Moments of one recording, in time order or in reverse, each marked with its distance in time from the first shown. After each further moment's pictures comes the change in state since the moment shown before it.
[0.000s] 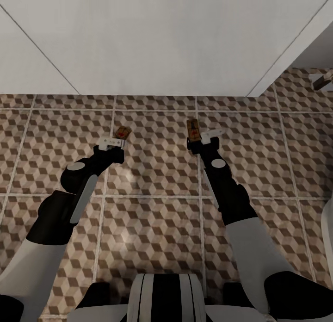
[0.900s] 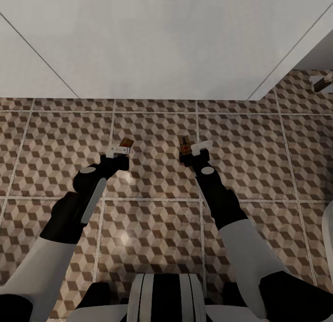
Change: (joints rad) left arm 0.006 -0.055 0.009 0.126 -0.001 -0.002 0.030; right arm 0.011 0.030 0.033 0.126 0.002 0.041 0.000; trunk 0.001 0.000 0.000
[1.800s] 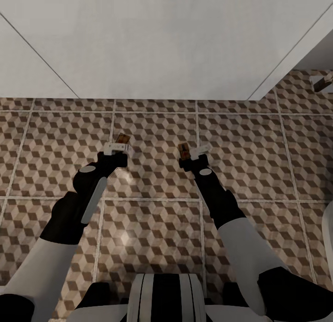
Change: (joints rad) left arm 0.000 -0.012 -0.003 -0.038 -0.001 -0.002 0.087; right arm -0.014 0.000 0.001 0.078 -0.001 0.037 0.003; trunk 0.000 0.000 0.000
